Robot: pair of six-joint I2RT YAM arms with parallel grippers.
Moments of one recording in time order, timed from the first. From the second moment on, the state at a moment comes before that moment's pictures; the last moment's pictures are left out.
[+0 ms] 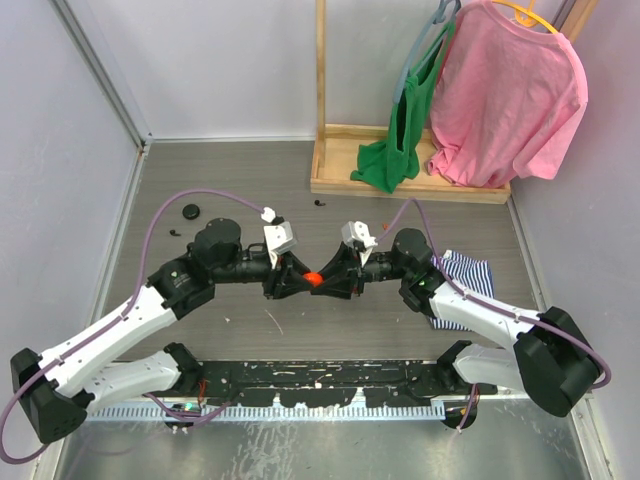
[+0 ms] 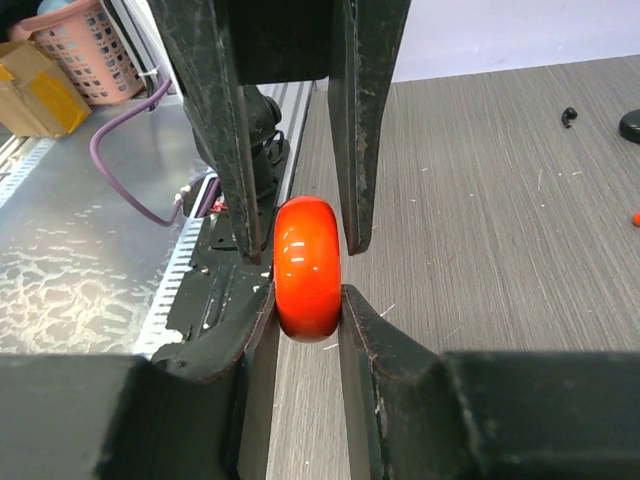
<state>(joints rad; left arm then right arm) -0.79 0.96 0.86 -0.25 0.57 0.02 0.66 1.17 0.52 0.69 -1.00 0.18</state>
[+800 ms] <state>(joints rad) -0.80 0.93 0.86 -0.25 0.44 -0.01 0.66 1.14 0.50 0.75 -0.93 0.18</state>
